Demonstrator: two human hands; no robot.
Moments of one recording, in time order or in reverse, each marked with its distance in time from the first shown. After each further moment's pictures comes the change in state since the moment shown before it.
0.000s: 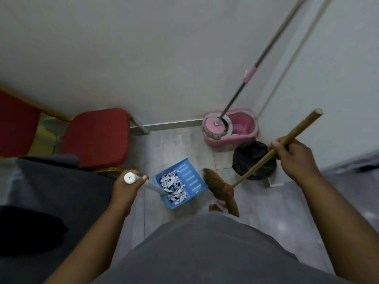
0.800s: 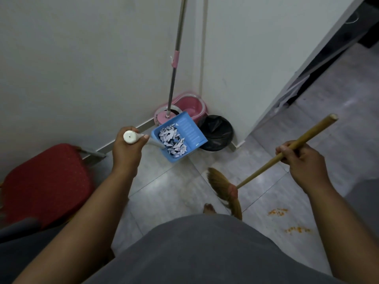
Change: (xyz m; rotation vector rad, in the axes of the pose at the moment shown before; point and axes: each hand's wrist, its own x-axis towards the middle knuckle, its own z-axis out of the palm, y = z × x) left_hand 0.041 0.105 0.097 -0.052 -0.387 0.346; right_hand -0.195 0.045 -0.021 0.170 0.487 0.334
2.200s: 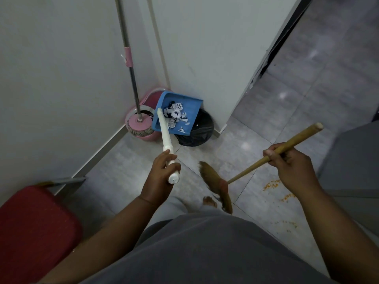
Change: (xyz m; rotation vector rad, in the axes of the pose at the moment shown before) left_hand 0.005 -0.059 0.107 0.633 -0.754 0.772; right_hand 0.015 0.023 0.020 0.000 0.032 0.211
